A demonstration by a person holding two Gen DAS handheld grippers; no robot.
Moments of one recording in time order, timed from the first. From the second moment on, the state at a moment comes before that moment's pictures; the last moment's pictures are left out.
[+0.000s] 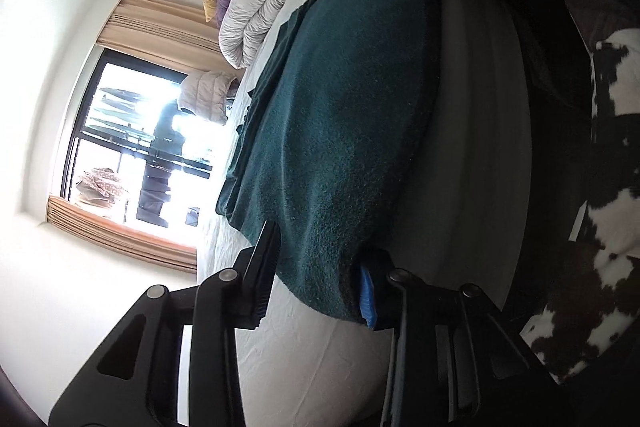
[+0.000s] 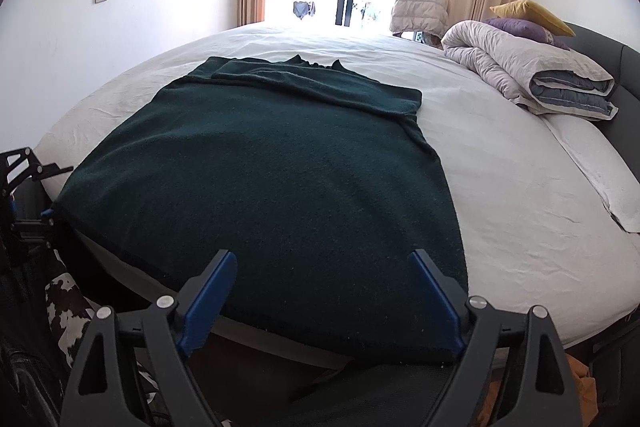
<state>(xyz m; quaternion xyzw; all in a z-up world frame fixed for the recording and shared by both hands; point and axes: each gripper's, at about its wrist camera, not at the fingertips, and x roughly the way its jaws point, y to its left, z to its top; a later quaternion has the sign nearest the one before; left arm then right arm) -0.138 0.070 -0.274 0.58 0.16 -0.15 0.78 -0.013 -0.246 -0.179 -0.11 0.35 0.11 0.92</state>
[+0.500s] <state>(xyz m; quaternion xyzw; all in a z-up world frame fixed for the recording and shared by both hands) -0.118 0.083 -0.204 0.47 0.18 -0.16 0.85 -0.045 -0.220 -0.210 -0.29 0.35 0.13 0.88</state>
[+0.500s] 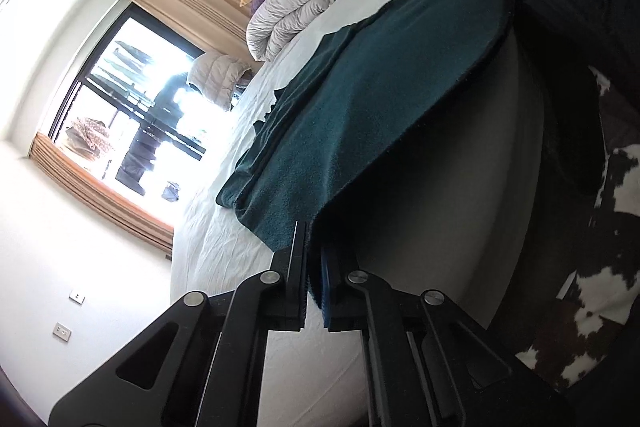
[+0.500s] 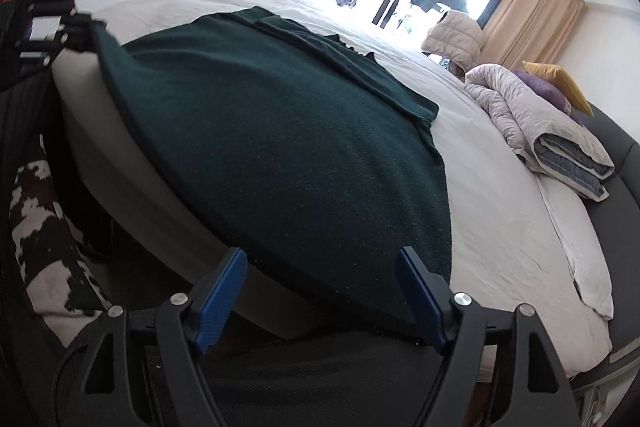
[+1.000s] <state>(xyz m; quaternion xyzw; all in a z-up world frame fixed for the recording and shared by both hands) -0.097 0.092 -0.154 0.39 0.18 -0.14 0.89 -0.032 -0.211 -0.242 -0.39 0.36 0.07 0.84</state>
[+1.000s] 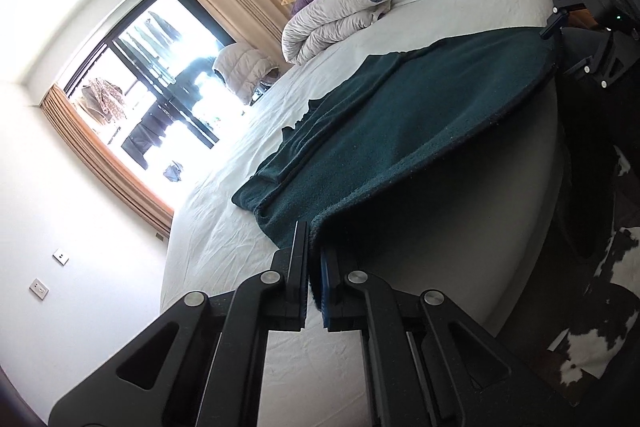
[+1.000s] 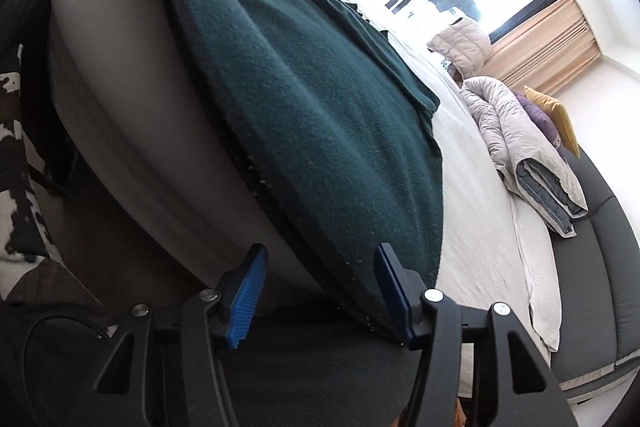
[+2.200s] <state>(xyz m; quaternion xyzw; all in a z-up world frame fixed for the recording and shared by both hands) -0.109 0.102 -0.144 0.34 0.18 -0.12 0.91 -0.012 -0.252 -0.183 -0.41 0.32 -0.01 0.85</state>
